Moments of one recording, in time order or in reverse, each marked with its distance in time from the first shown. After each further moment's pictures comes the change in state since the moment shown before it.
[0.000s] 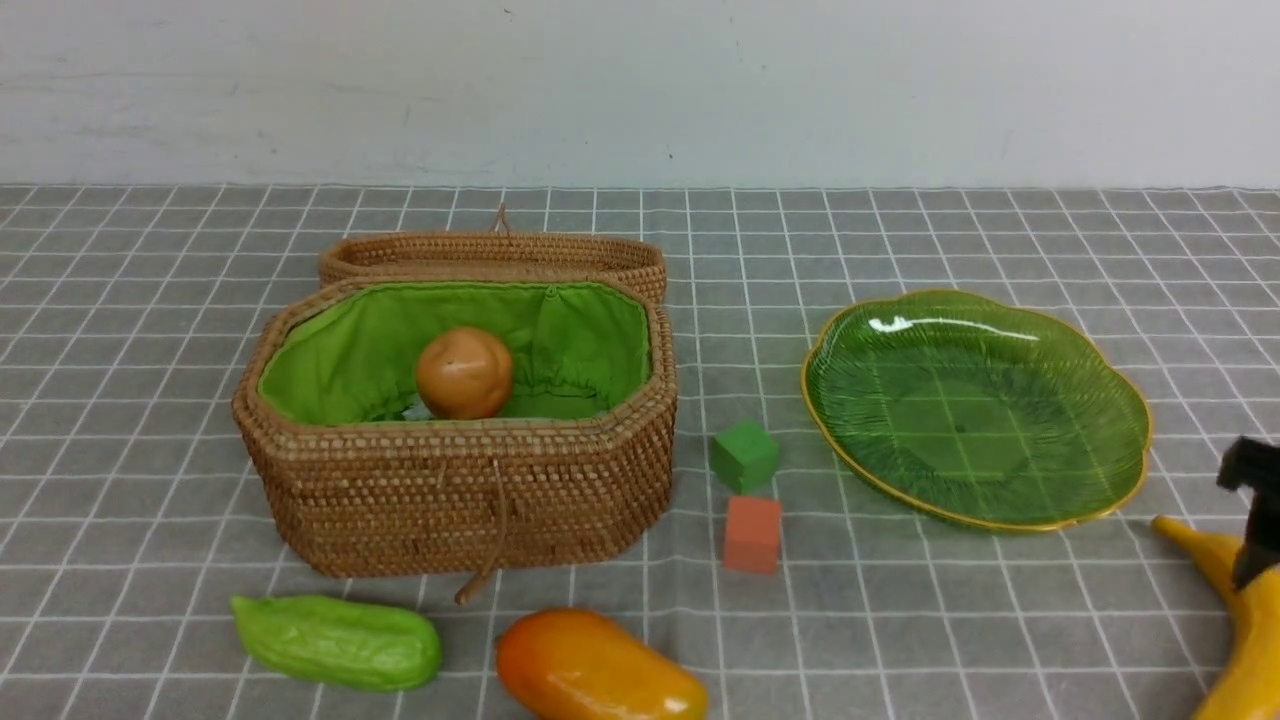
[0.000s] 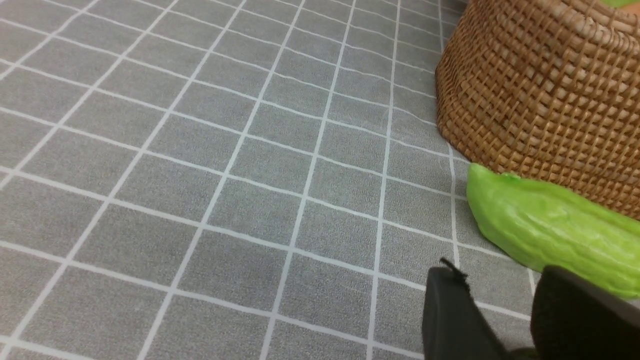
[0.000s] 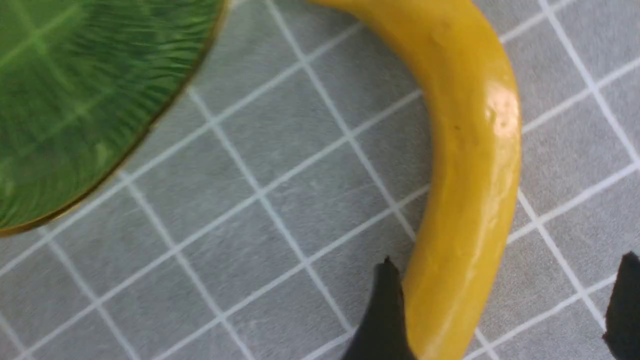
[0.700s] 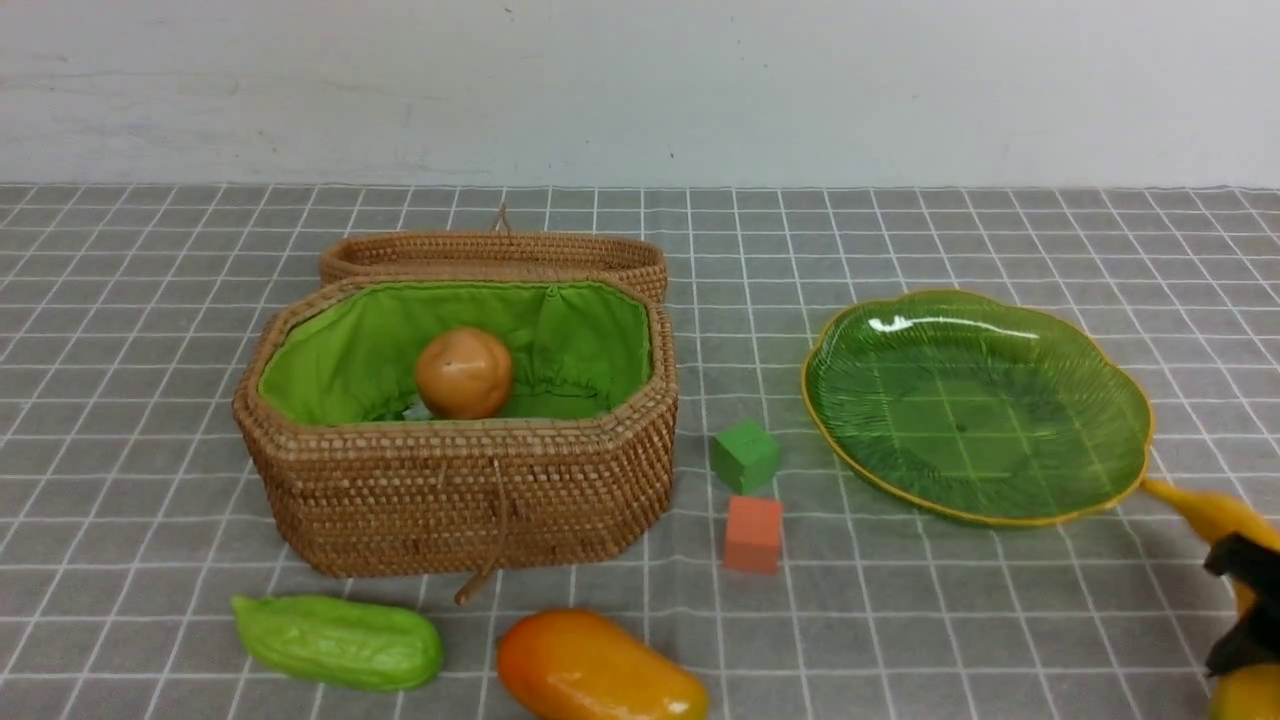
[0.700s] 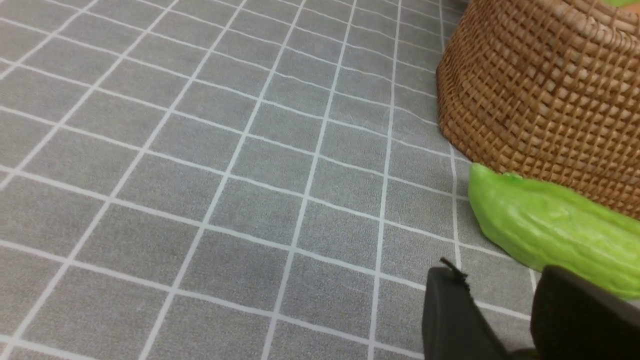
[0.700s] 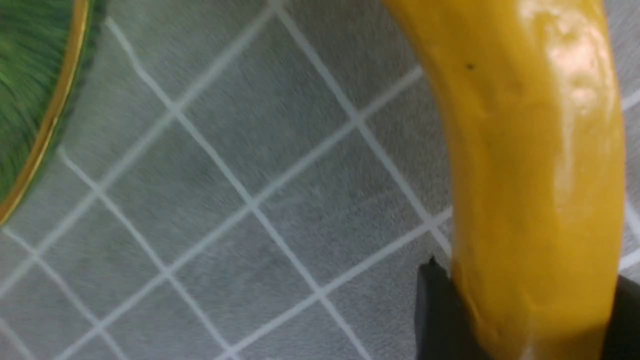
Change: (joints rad) right arm -0.136 0.049 0.157 0.344 -0.254 -0.338; left arm 0.000 0.000 0.000 0.000 0.000 0.000
